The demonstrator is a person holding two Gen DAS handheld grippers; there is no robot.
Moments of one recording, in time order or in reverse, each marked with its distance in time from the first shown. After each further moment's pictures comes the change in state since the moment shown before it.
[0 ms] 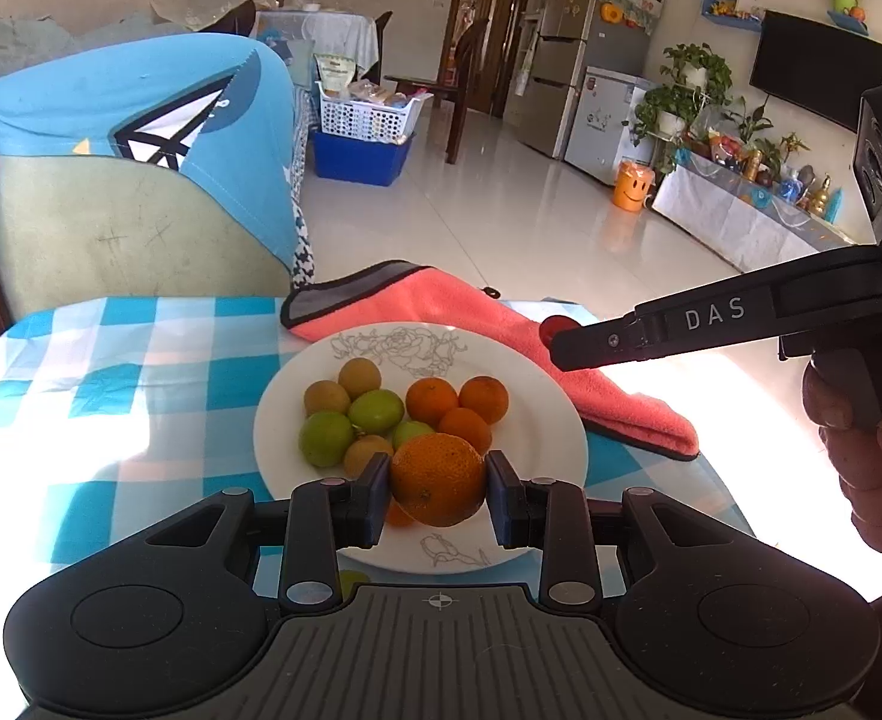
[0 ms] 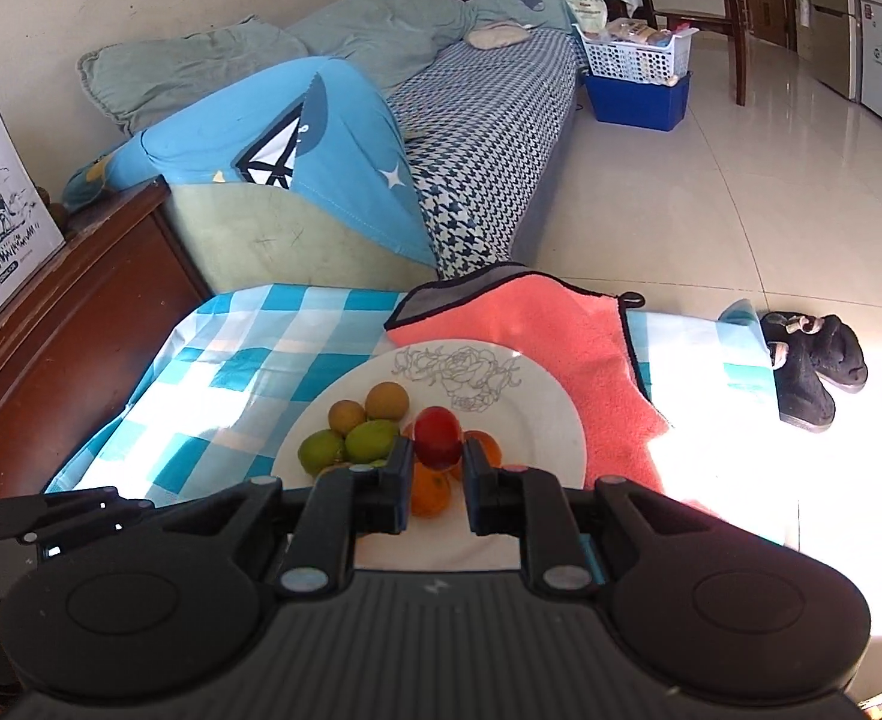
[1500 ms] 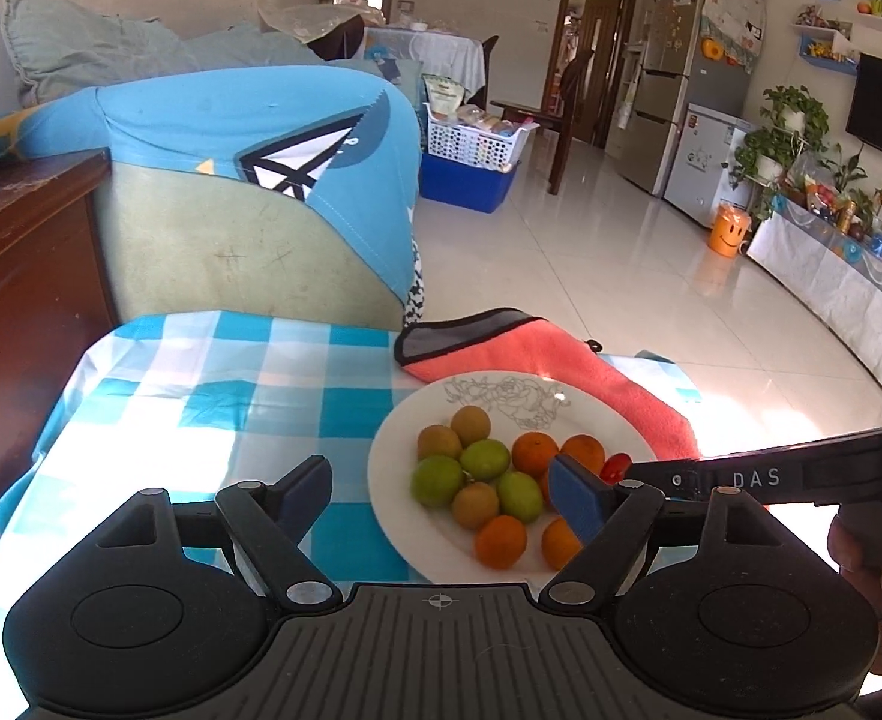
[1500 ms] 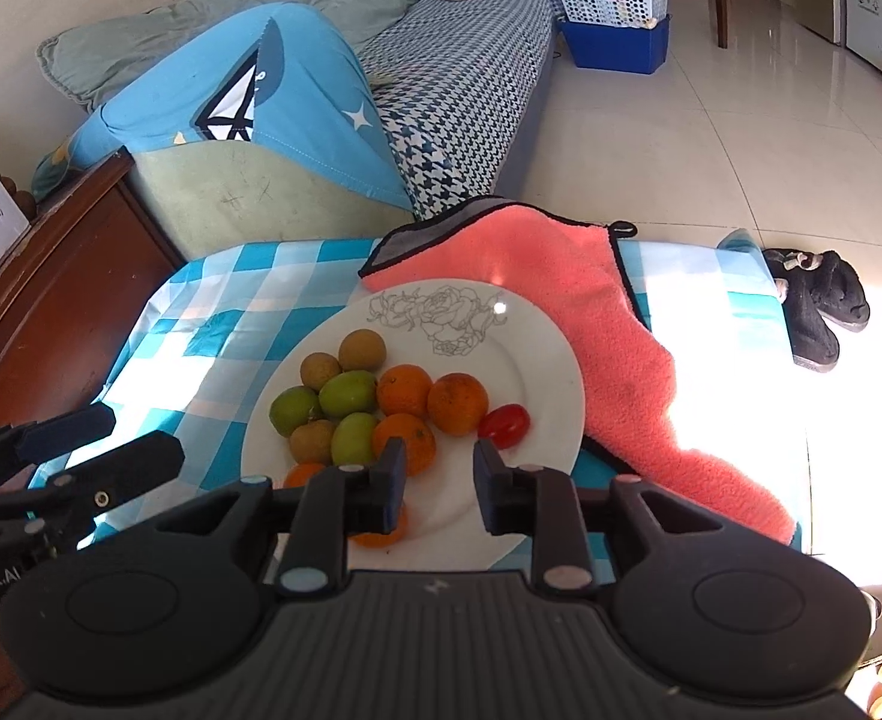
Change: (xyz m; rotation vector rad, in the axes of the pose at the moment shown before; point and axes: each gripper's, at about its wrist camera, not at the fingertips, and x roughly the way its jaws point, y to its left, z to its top) left arm -0.029 0.022 0.021 -0.110 -0.048 0.198; right arm 0.023 -0.006 -0.015 0.066 0.087 -0.006
